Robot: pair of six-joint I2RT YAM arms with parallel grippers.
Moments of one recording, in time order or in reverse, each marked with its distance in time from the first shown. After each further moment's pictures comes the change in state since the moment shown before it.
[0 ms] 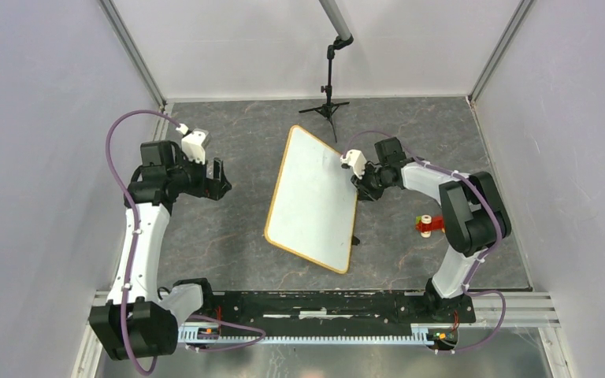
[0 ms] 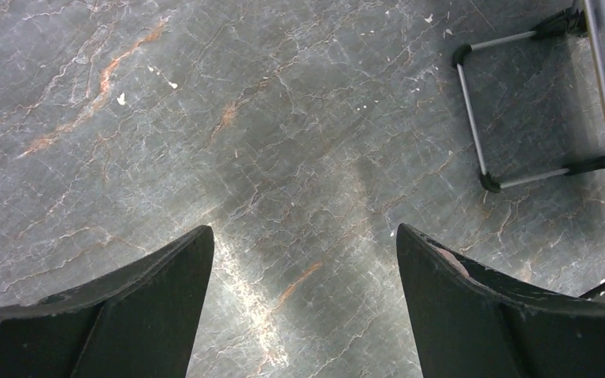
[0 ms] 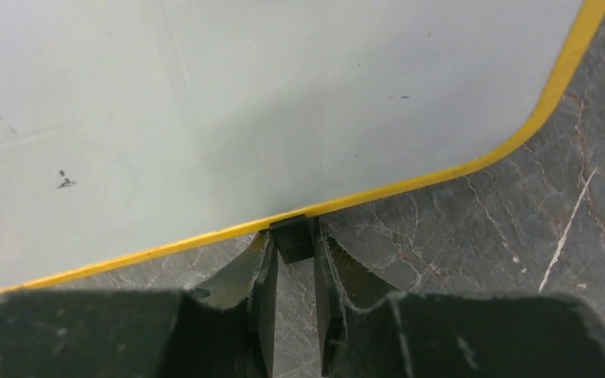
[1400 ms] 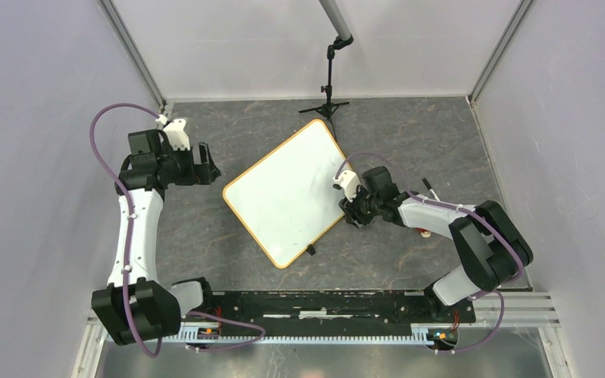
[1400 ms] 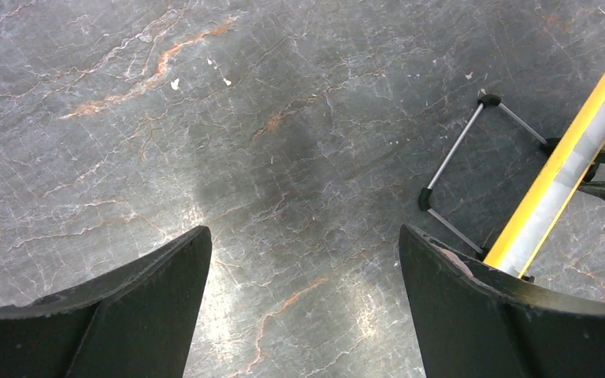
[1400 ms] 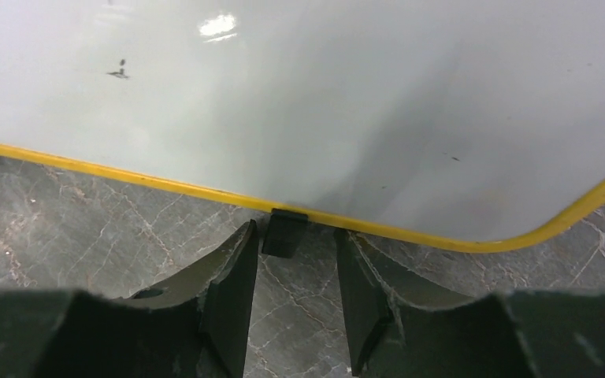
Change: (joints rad) left arm 0.091 0.109 0.101 -0.001 -0.049 -0.139; right arm 0.222 -0.254 -0.344 0.286 0.158 0.397
